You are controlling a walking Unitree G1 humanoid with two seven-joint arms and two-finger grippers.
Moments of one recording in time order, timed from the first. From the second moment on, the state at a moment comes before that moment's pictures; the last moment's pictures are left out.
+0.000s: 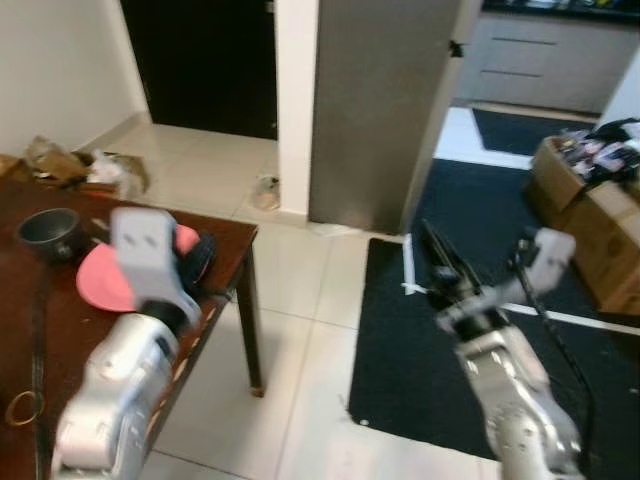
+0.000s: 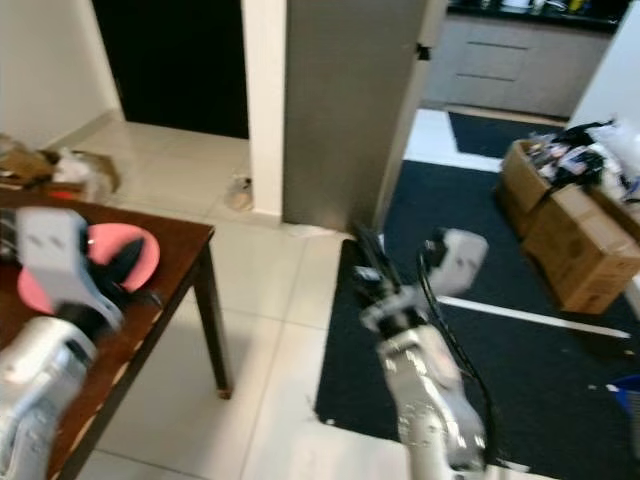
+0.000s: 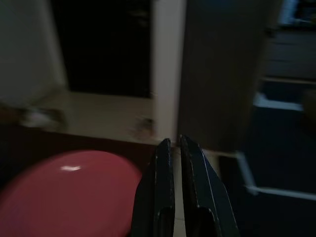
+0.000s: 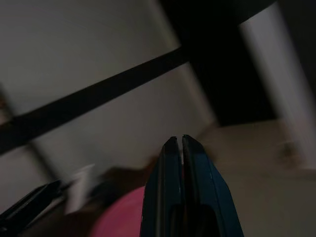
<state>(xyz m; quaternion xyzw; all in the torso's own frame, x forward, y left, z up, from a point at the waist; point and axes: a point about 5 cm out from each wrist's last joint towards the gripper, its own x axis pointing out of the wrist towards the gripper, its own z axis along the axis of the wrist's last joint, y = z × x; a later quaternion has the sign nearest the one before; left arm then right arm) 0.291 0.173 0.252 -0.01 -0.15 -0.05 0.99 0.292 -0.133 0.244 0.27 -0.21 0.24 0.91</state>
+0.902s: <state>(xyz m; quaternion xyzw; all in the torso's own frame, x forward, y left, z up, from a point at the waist) 0.310 0.235 0.254 0.10 0.02 0.10 0.99 0.283 -0.126 0.249 0.29 -0.17 0.31 0.89</state>
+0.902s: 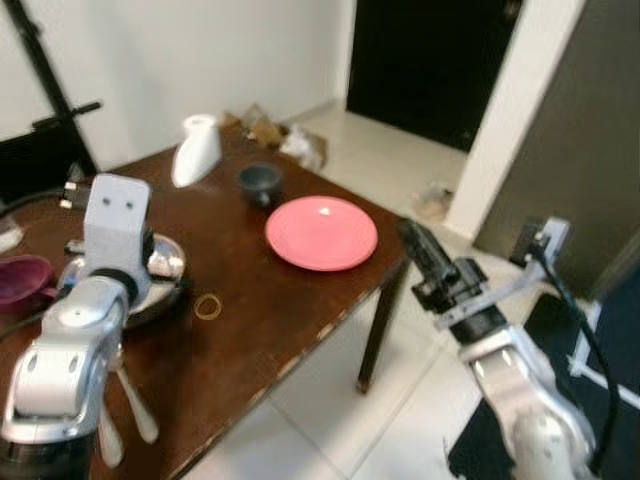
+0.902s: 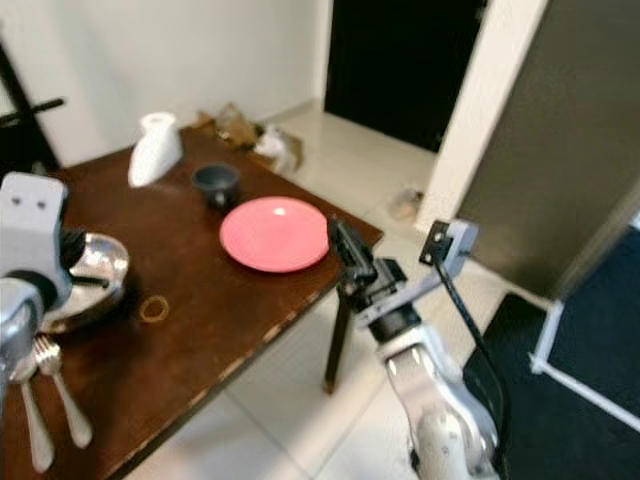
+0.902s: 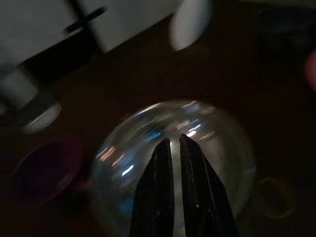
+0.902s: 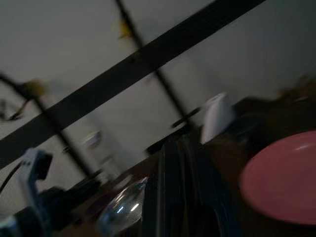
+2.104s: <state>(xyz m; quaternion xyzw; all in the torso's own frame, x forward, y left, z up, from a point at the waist) 0.393 0.216 0.247 0.05 0.11 -0.03 0.99 0.287 -0.136 0.236 0.22 -0.15 0.23 0.94</state>
